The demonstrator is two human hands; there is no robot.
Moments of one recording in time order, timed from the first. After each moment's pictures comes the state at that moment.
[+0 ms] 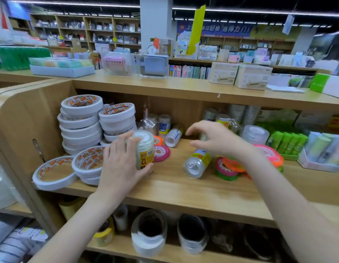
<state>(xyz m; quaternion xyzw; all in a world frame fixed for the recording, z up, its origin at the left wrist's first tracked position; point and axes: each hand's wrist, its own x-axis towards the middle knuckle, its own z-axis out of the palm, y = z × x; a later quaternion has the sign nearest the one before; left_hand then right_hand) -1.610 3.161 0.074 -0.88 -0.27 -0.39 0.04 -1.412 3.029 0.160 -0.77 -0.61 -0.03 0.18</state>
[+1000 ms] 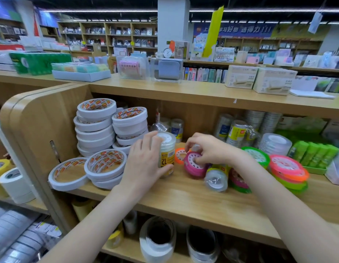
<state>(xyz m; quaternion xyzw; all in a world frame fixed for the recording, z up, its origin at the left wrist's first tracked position) -1.582 3.165 0.082 -0.90 -0.25 -0.36 0.07 -1.393 3.077 0.130 -0.74 -0.66 0.08 0.12</state>
